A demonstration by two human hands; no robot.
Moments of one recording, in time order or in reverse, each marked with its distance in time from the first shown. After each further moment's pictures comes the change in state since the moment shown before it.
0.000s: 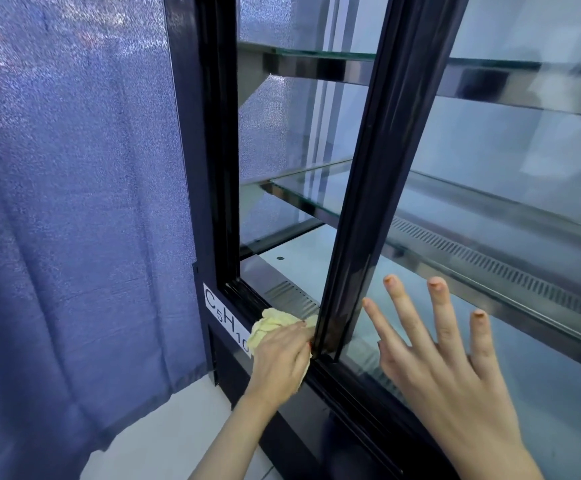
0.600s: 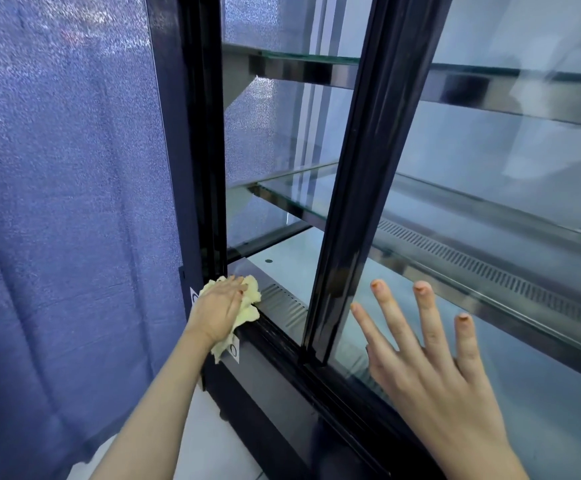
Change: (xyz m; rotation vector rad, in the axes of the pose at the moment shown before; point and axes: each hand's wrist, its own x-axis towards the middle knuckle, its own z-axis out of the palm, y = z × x) left_hand 0.058 -0.100 -0.051 0.251 -0.181 -0.253; right_hand -0.003 0.002 -0.001 0.016 -0.014 0.000
